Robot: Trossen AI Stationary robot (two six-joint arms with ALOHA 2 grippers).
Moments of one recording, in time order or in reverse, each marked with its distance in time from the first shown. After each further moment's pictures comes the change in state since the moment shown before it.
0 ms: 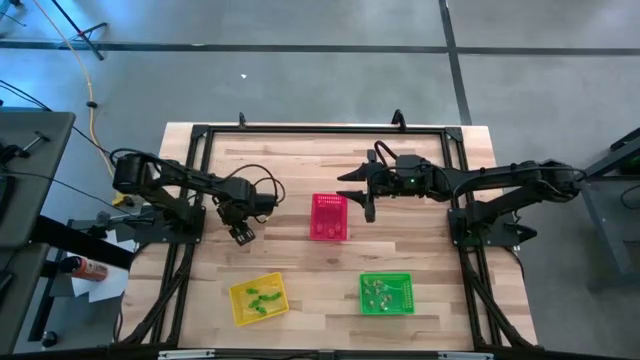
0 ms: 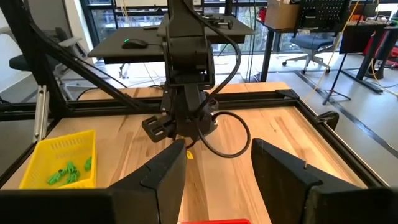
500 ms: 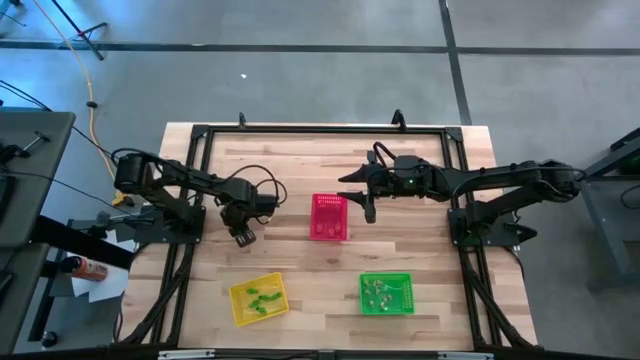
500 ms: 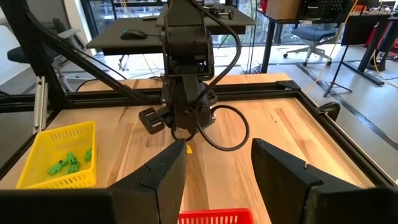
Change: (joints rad) left arm -0.001 0.028 0.003 0.042 0.014 0.033; right arm 0.000 0.000 0.000 -0.035 0.000 0.002
